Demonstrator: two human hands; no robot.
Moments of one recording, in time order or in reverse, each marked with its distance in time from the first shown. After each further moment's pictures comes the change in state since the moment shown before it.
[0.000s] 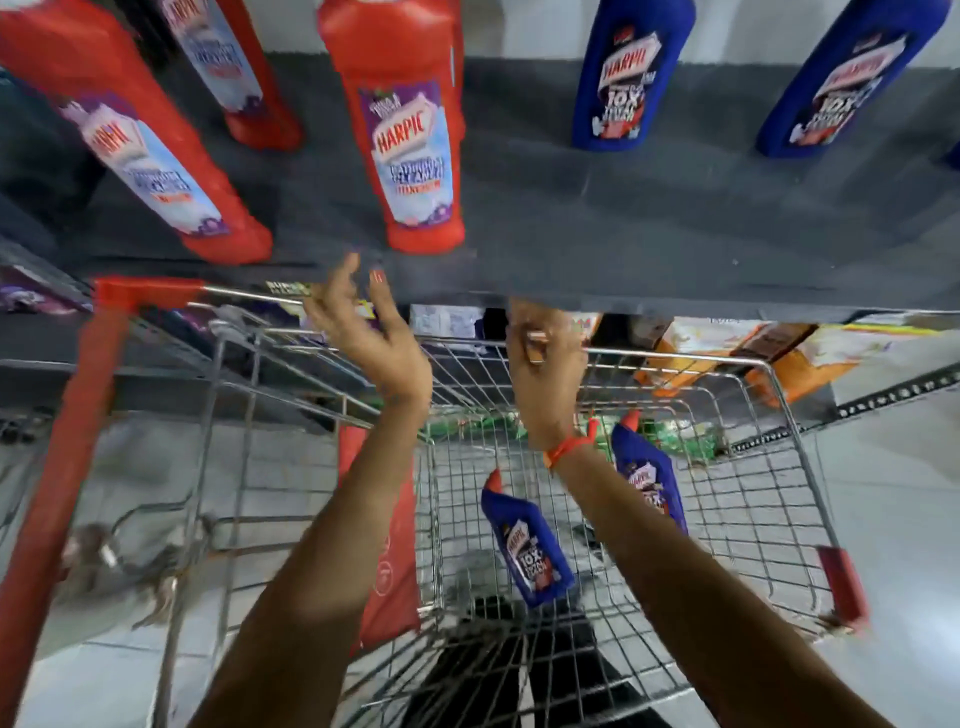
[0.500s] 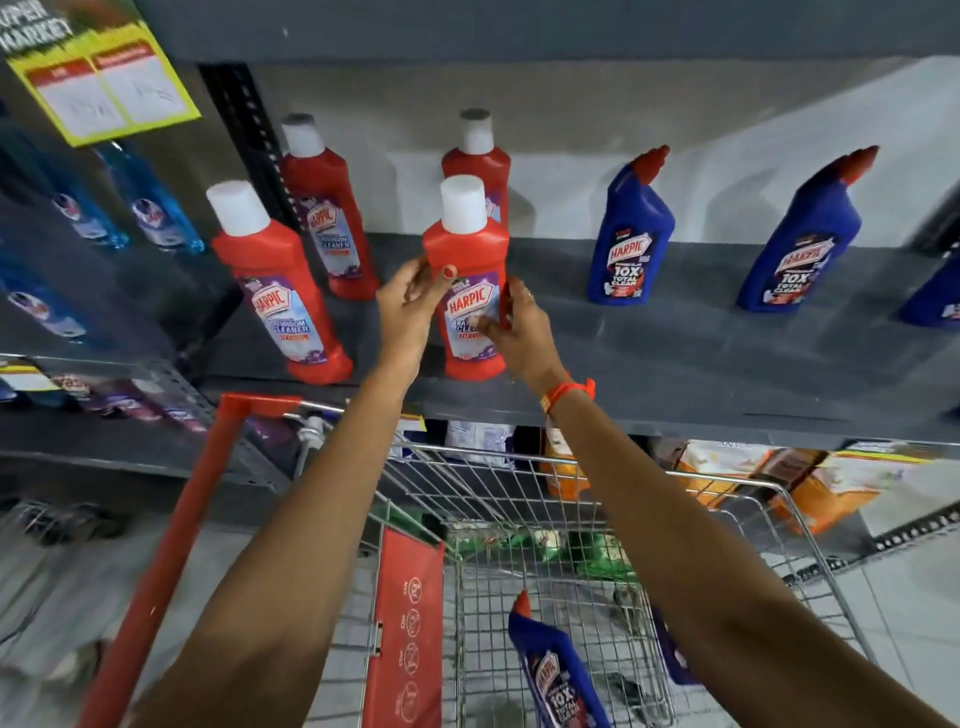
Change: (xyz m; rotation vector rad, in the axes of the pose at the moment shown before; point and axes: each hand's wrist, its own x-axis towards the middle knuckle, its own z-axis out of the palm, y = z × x) left_hand 0.124 0.077 0.026 -0.286 -0.663 -0.305; right_hand 0.120 -0.097 0.045 0.078 -0.375 -0.070
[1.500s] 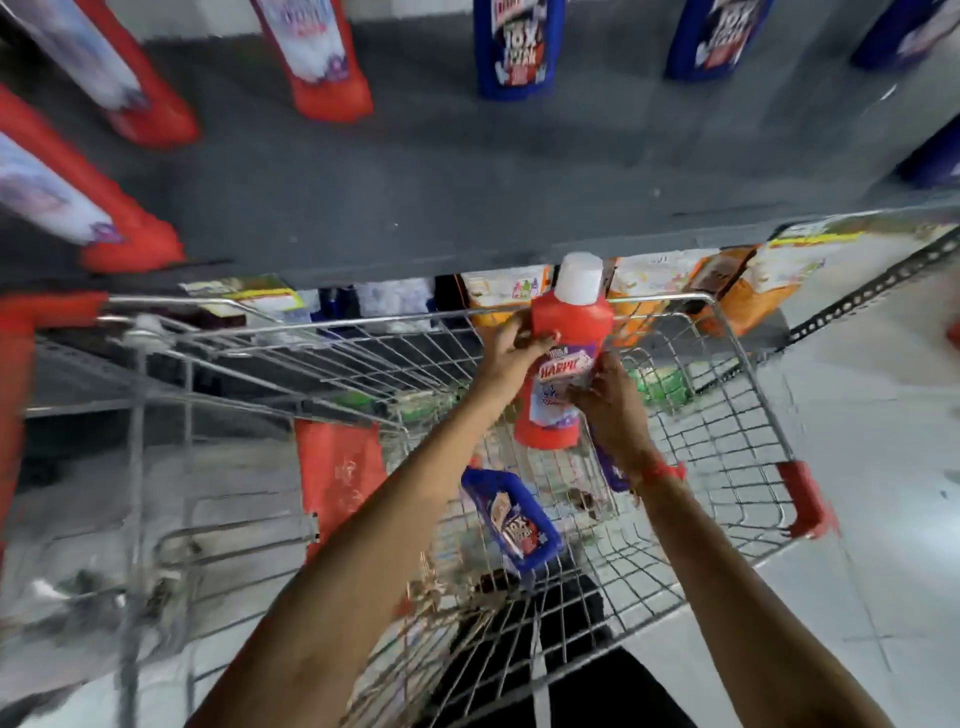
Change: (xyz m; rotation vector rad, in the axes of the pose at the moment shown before) left_hand -0.178 -0.146 0.128 0.054 -0.523 -0.578; right_hand -0.232 0.169 -0.103 0.010 0.201 0.548
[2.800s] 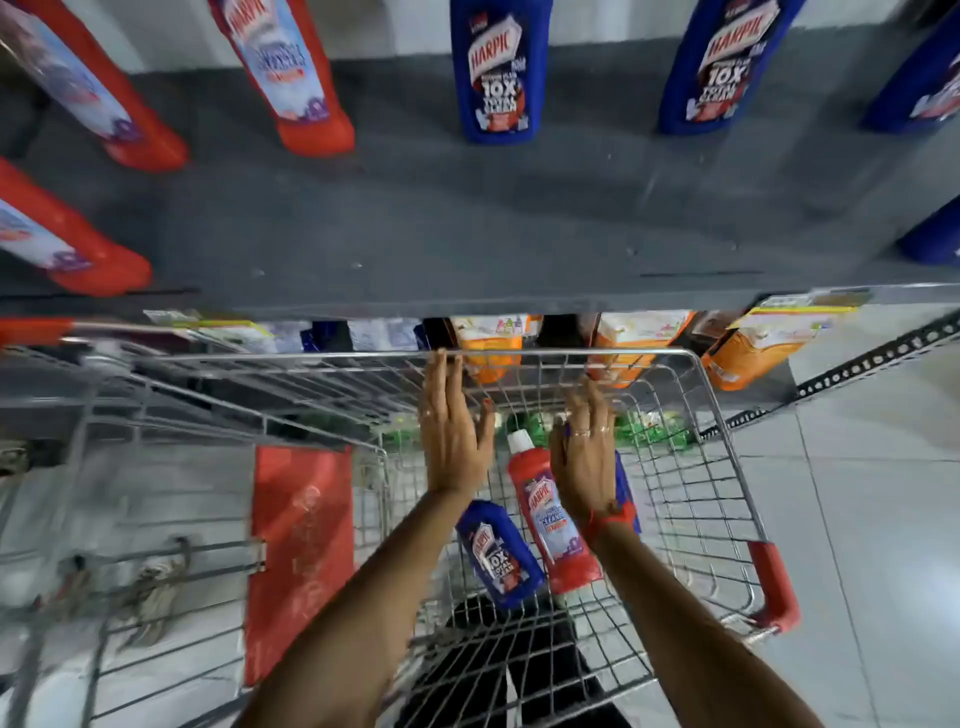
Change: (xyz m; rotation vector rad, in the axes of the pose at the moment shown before) left_hand 0.009 -0.068 0.015 0.915 0.615 0.382; right_hand -0.016 0.047 -0.030 -0.115 -0.061 0.702
